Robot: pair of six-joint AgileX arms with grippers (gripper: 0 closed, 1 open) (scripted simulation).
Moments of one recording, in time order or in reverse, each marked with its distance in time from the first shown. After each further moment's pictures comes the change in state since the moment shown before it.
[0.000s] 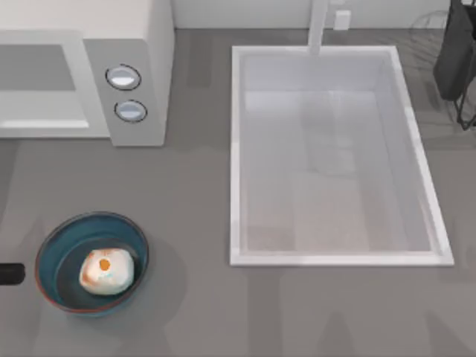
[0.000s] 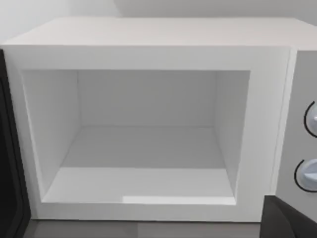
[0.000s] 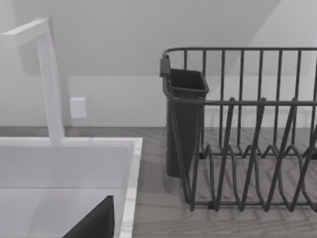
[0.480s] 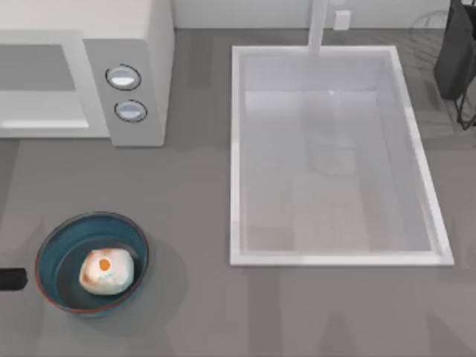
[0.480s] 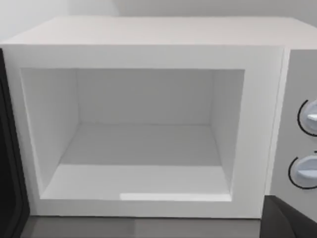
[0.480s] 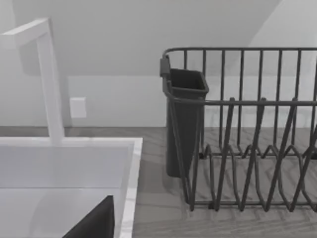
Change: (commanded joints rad) left arm -0.059 -0.078 0.022 -0.101 -0.059 -0.001; right arm 0.000 0.000 0.000 0.000 0.000 0.000
